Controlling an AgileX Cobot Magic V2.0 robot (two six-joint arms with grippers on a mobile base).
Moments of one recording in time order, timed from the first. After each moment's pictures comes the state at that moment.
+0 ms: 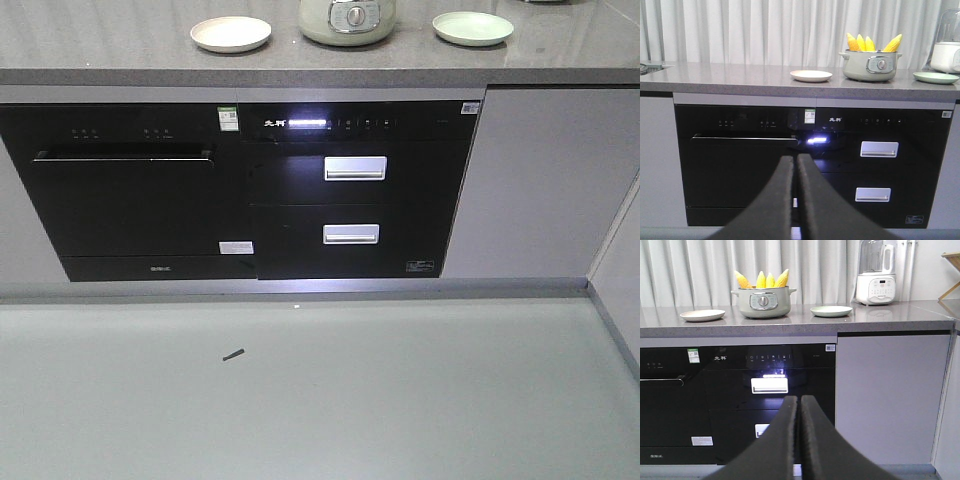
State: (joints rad) left arm 0.02 -0.01 0.02 0.05 0.06 -0.13; right arm 0.00 -0.01 0.03 0.04 0.05 0.00
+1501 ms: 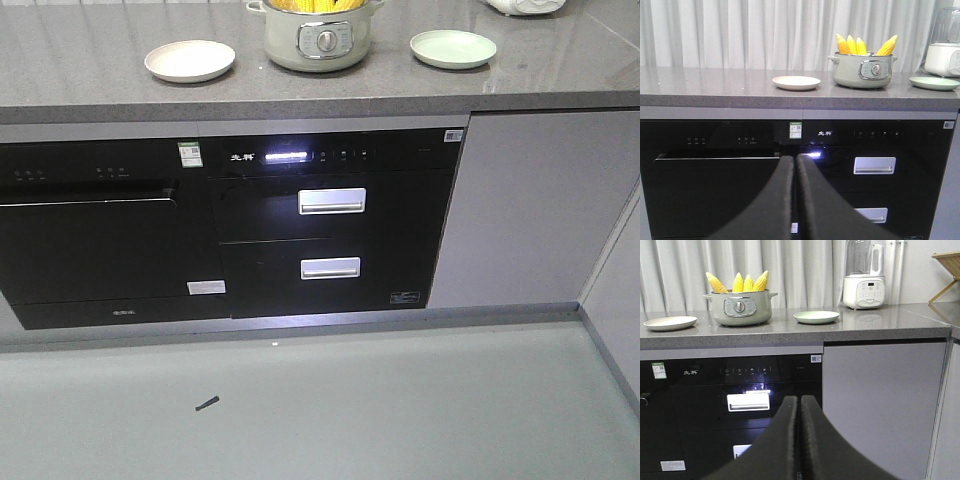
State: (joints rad) left arm 0.02 -0.01 0.02 0.05 0.06 -0.13; right arm 0.00 -0.01 0.03 0.04 0.05 0.00
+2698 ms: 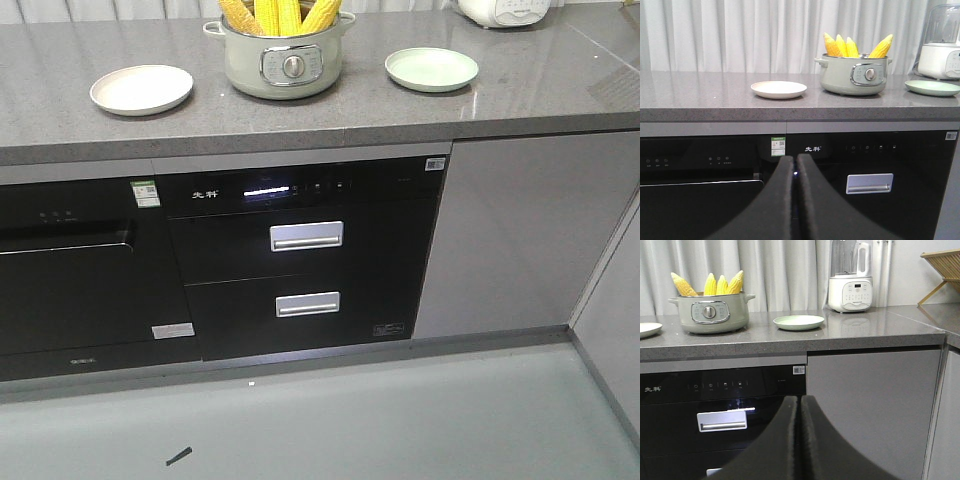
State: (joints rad) left arm 0.02 -0.01 0.02 0.05 0.06 -0.13; right arm 0.00 -0.01 0.03 0.04 0.05 0.00
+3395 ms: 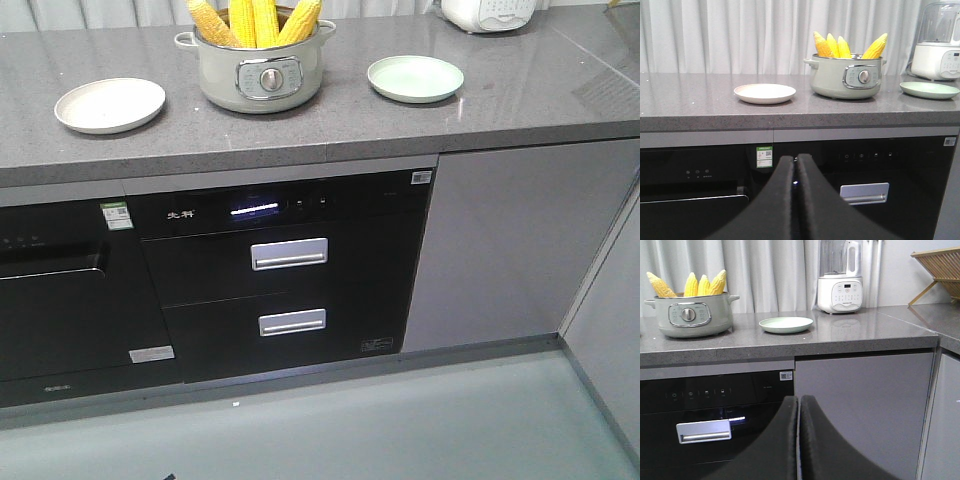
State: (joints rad) left arm 0.02 -0.01 0.02 0.05 0.06 -0.13; right arm 0.00 -0.01 0.03 0.04 0.05 0.00
